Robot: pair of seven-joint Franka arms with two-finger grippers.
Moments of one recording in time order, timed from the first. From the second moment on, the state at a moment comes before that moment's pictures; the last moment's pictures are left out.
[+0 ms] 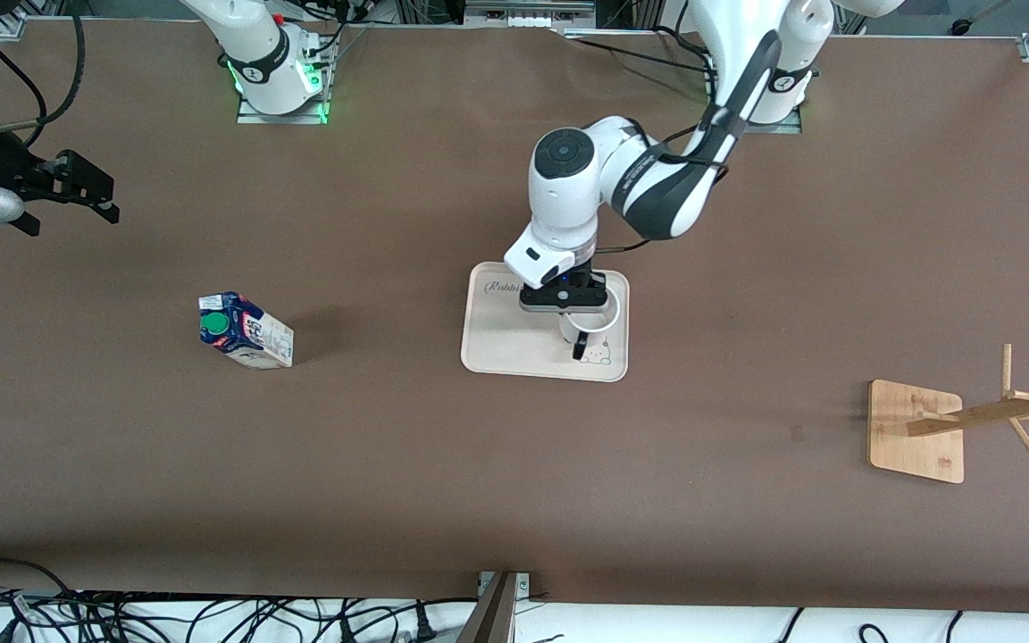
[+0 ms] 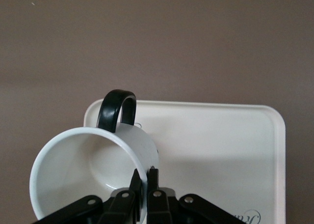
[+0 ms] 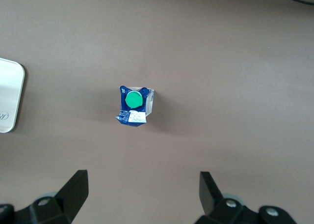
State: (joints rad) left arm -0.66 0.49 -0.04 -1.69 0.24 2.30 -0.85; right arm 0.08 -0.07 -0.06 -1.73 0.01 1.72 -0.16
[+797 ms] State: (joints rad) left arm -0.25 0.25 -0.03 -1.65 0.24 2.14 -0.52; right arm 0.08 -0.06 -0.06 -1.72 0.00 1.73 -0.15
